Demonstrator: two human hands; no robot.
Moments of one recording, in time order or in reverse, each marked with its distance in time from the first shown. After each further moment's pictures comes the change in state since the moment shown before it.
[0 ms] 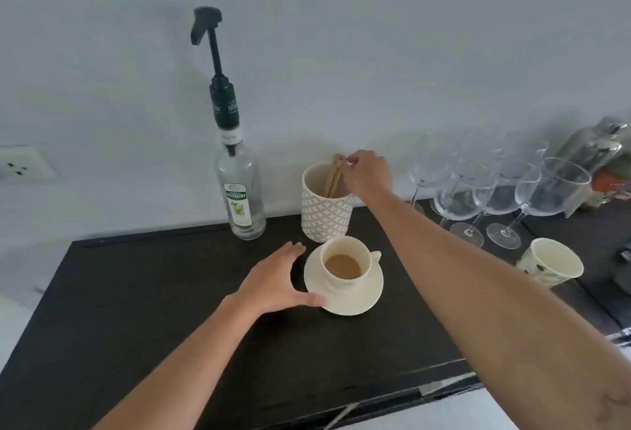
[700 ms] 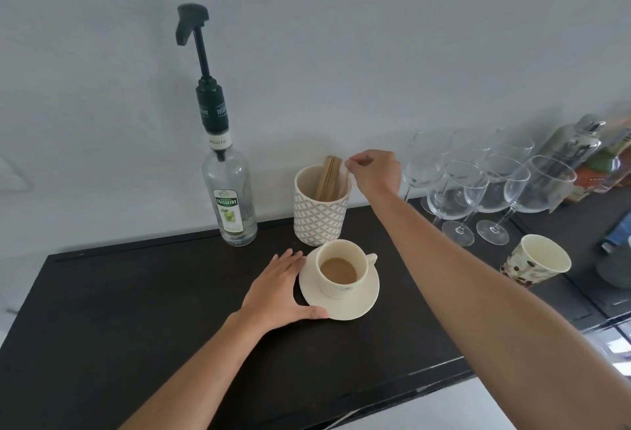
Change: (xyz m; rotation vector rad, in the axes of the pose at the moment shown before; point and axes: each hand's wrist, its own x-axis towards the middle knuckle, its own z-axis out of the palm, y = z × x) left_hand 0.002 0.002 0.014 0.102 0.022 0.094; right_hand -0.003 0.010 -0.013 0.301 0.202 0.120
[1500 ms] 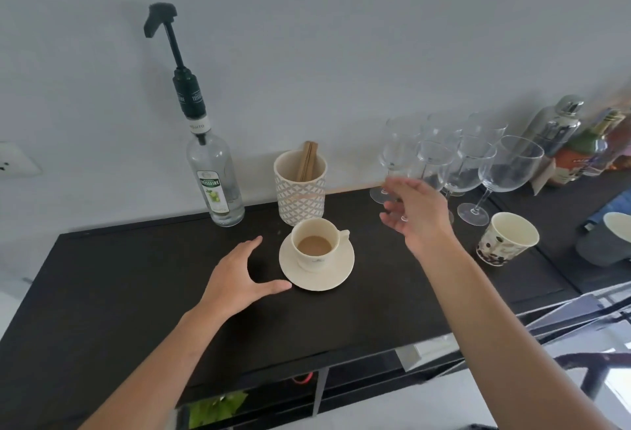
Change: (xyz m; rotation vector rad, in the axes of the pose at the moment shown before) left_hand -0.047 0.006 -0.001 -0.208 0.176 -0.286; right_hand -0.093 0.054 -0.122 0.743 -0.113 0.406
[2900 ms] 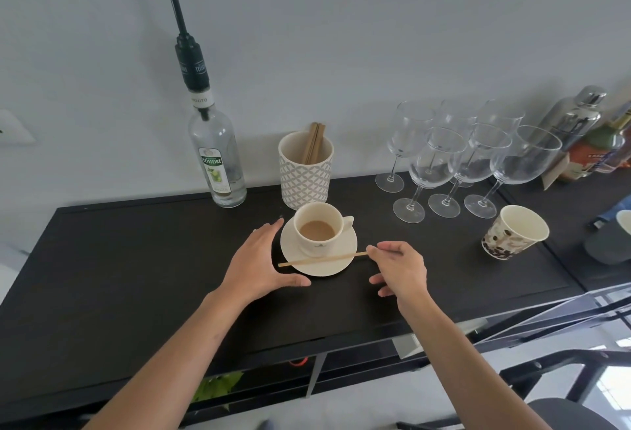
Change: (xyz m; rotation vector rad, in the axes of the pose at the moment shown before) left_hand 0.004 0.021 0.023 0.055 -0.041 0.063; right_hand -0.009 0.113 -0.027 -0.527 0.048 0.157
